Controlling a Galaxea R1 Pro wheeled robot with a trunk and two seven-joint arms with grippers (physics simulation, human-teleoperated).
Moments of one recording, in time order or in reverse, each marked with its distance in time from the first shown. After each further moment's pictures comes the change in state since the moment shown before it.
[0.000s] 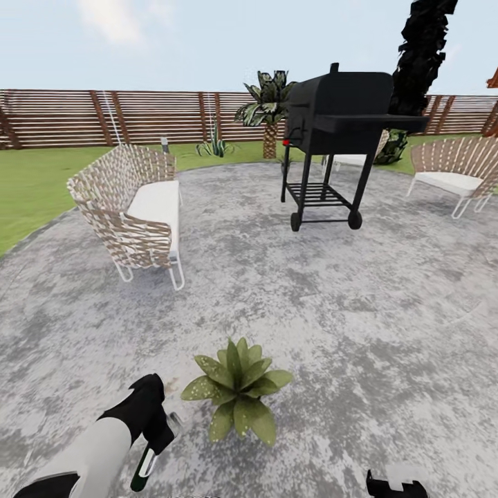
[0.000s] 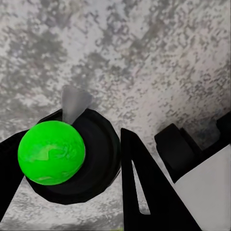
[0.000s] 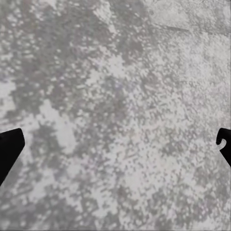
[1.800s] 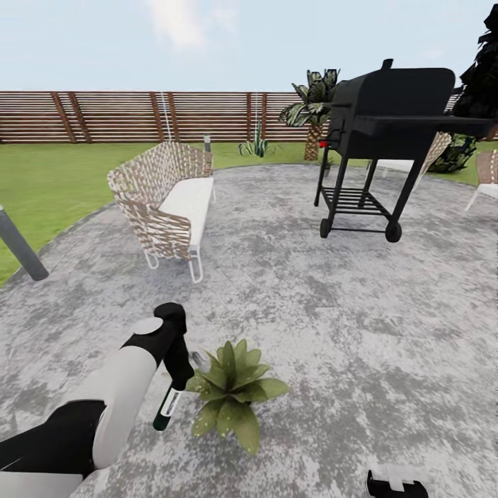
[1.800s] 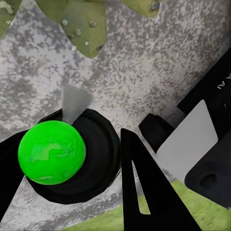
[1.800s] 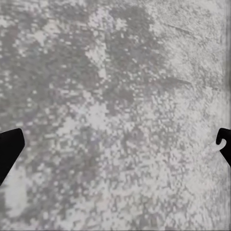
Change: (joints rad) left arm -0.286 -0.080 -0.084 -0.074 -0.347 0.028 -0.615; right arm 0.000 -0.003 0.001 0.001 0.002 0.000 0.001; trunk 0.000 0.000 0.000
